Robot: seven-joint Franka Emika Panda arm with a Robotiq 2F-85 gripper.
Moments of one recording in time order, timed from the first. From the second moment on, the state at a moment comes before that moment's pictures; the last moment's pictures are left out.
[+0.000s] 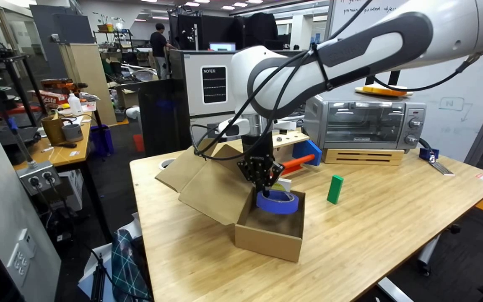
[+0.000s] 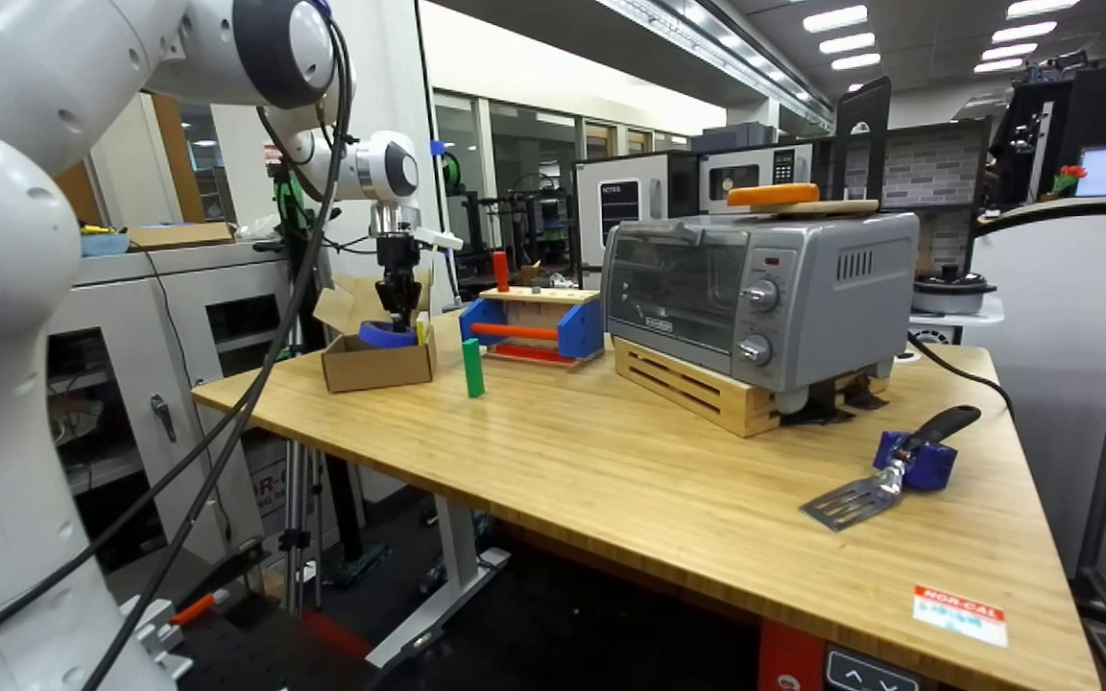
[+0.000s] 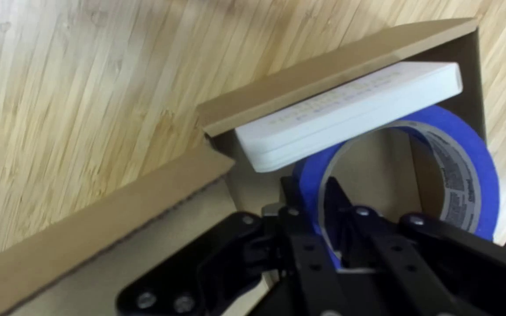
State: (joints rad) arm 0.32 0.81 0.25 -1.23 -0.16 1.85 -1.41
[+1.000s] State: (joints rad) arm 0.32 0.82 0.26 -1.23 -0.15 1.85 -1.41
